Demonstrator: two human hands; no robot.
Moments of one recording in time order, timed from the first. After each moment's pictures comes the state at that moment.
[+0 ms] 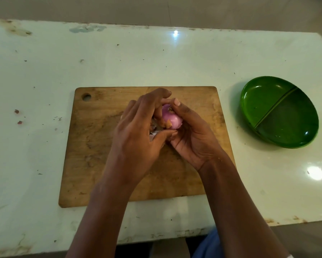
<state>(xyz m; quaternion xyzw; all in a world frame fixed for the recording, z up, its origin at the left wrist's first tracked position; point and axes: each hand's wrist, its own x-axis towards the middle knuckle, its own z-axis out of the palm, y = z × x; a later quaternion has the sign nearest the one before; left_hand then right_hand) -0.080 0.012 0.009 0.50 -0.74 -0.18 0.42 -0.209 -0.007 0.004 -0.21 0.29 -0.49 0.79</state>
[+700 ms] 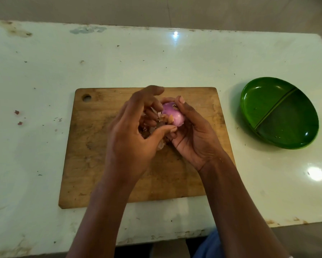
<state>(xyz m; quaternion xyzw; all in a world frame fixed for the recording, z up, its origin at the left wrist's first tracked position) -0.079 0.012 0.013 0.50 -0.68 -0.22 0.49 -0.209 -0.011 -0.003 -0.18 0.31 -0.51 0.78</state>
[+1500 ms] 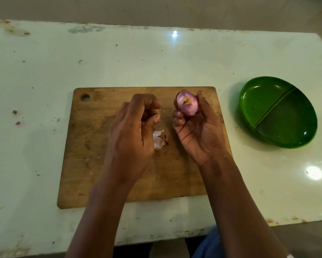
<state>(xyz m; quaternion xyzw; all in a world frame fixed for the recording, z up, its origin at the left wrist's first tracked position) -0.078 0.012 0.003 0.51 -0.69 -0.20 0.47 -0.214 -0.016 -0.006 -0.04 0.38 -0.57 0.73</state>
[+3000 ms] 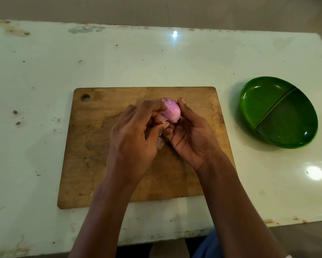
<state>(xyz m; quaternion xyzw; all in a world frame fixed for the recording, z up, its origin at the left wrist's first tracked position) -0.081 0.012 0.000 0.51 -0.72 -0.14 0.45 -0.210 -0.013 -0.013 -0.10 0.37 -0.50 0.78</state>
